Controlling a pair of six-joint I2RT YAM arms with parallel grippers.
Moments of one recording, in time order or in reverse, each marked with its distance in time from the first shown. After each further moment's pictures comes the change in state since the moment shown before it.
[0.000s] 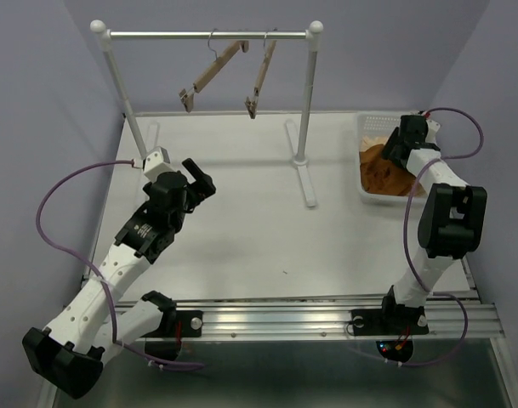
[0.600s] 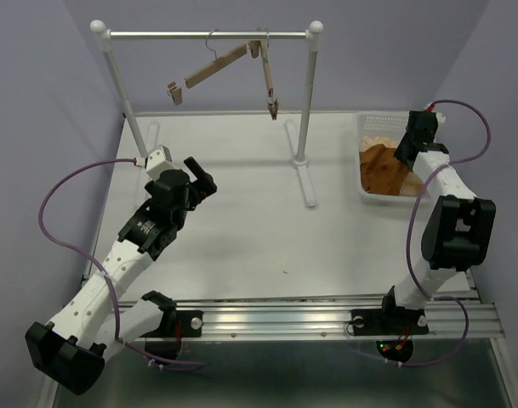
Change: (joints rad) left arm 0.007 0.036 0.000 0.016 0.000 0.002; right arm -0.018 -0.027 -0.013 0.009 -0.048 -0.071
